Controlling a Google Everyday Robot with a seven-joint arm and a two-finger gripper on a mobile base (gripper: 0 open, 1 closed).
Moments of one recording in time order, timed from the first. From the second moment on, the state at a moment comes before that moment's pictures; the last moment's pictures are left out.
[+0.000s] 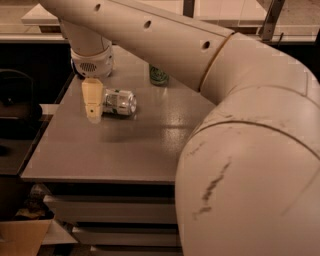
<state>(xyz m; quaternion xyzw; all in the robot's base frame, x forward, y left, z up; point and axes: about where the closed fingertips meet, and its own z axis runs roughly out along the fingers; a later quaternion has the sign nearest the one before) 0.600 0.141 0.871 -0.67 0.73 -0.04 0.07</state>
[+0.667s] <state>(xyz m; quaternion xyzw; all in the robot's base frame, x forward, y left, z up) 0.603 0.143 0.881 -0.68 0.73 -0.05 0.07</state>
